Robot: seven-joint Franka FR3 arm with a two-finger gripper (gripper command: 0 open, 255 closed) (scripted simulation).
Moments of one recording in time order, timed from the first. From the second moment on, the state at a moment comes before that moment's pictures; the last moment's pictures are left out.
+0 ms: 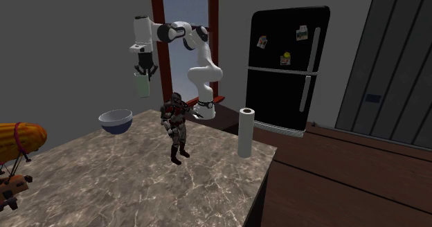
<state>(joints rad) -0.57 -0.87 -0.82 -2.35 -0.70 1.62 -0.89</state>
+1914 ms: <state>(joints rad) -0.57 -0.83 -1.03 -2.57 -0.86 1.90 -0.83</state>
